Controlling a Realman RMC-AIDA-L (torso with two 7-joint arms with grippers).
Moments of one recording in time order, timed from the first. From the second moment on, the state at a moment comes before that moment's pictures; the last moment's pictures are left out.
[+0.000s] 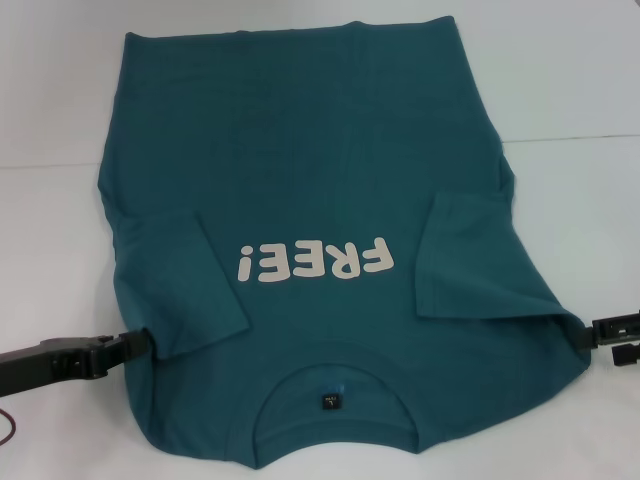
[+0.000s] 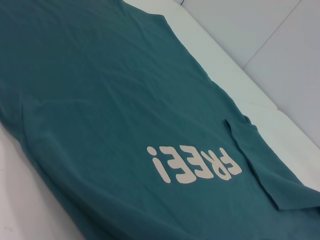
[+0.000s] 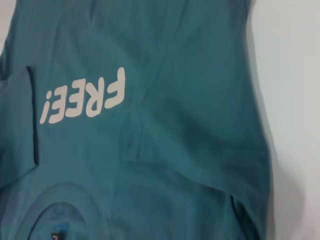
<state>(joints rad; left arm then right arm) -0.46 -2.10 0.56 0.72 2.17 1.42 -1.86 0.56 1.83 -0.61 -0.62 -2.44 -1.54 2.40</state>
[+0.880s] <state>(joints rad) -0.46 -2.10 0.56 0.72 2.17 1.42 -1.86 0.57 1.89 -0.61 -0.62 -2.47 -1.48 2.40</state>
